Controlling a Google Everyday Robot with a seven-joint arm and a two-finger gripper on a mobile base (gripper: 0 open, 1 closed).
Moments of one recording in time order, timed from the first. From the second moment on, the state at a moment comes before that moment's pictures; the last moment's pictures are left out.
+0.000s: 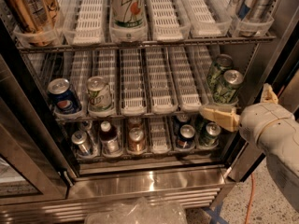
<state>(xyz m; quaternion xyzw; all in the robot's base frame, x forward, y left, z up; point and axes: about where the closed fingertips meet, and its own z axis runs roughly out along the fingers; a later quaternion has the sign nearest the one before) 0.504 -0.217 0.873 -0.17 0.77 -0.02 0.61</state>
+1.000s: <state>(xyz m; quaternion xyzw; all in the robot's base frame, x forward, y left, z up) 0.525 -0.192 0.853 -0.16 0.79 0.03 0.59</state>
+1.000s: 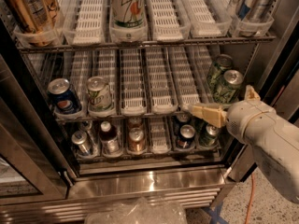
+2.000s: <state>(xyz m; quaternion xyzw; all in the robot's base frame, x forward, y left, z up) 0.536 -0.213 0.866 -0.16 0.79 0.01 0.59</state>
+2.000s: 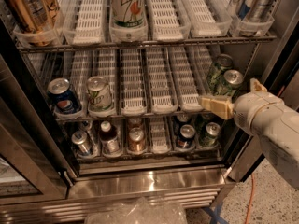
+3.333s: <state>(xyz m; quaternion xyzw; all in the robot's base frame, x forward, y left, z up) 0.544 -0.263 0.867 -0.16 0.79 -0.03 0.59</state>
